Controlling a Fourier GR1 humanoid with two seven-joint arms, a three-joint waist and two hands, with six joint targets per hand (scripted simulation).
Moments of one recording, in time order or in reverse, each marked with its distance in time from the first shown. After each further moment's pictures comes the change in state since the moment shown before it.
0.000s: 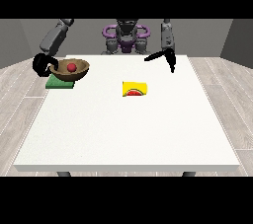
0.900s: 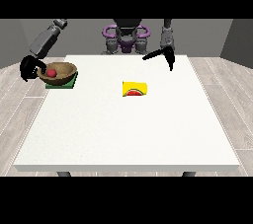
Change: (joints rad) left arm 0.044 0.015 -0.069 -0.358 -0.043 0.002 0.159; right arm -0.028 -0.194 -0.059 0.156 0.019 0.110 -0.192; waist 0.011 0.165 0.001
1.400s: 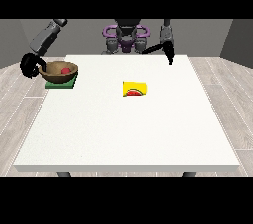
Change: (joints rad) left arm 0.046 -0.020 -0.023 -0.049 0.007 -0.014 0.039; right arm 0.006 0.001 0.016 0.027 0.008 0.009 0.055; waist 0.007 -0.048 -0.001
